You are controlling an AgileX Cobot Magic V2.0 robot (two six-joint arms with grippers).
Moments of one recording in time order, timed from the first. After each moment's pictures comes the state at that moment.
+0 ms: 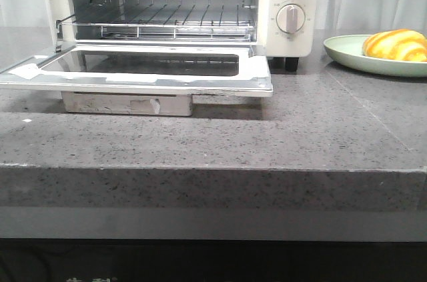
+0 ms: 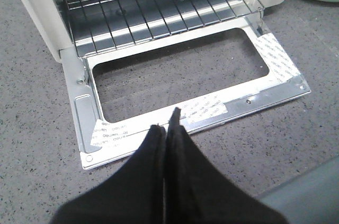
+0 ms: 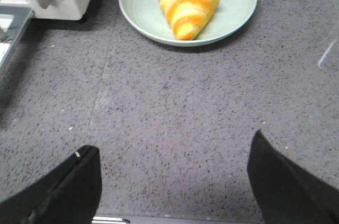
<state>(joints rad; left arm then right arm) -0.57 0.92 -1.03 0.12 0.78 -0.14 0.02 0.70 -0.79 0.01 0.77 0.09</state>
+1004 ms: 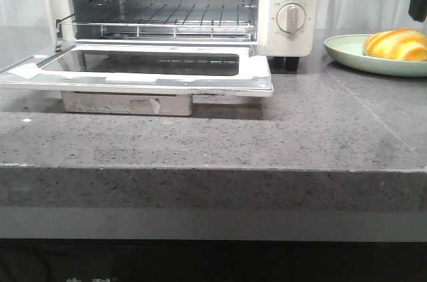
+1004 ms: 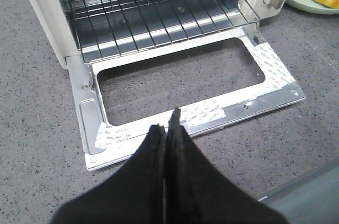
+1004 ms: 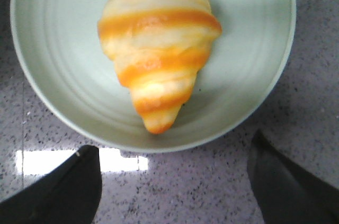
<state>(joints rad) -0.57 0.88 -1.03 0.12 0.78 -0.15 -0.02 1.73 -1.59 -0.04 1.05 0.11</state>
